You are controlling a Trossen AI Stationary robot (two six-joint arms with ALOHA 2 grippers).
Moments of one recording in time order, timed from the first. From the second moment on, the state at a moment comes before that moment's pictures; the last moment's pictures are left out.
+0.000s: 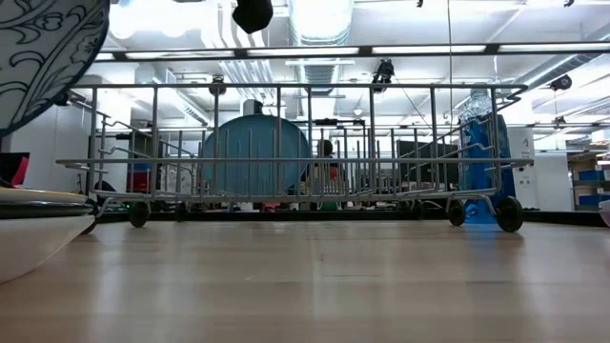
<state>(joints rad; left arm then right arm) -1.20 1.70 1.49 -1.52 -0.77 -1.65 0.50 2.28 1.73 0.27 0.68 0.10</state>
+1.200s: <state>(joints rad) -1.20 1.71 1.51 -1.39 -1.11 -1.33 0.45 2.25 1.73 0.20 0.36 0.12</state>
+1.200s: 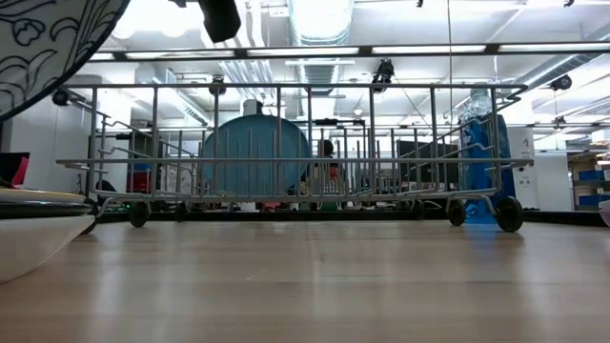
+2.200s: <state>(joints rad) -1.22 1.70 1.77 -1.41 -1.00 -1.07 0.56 2.05 1.72 -0.08 0.58 -0.39</state>
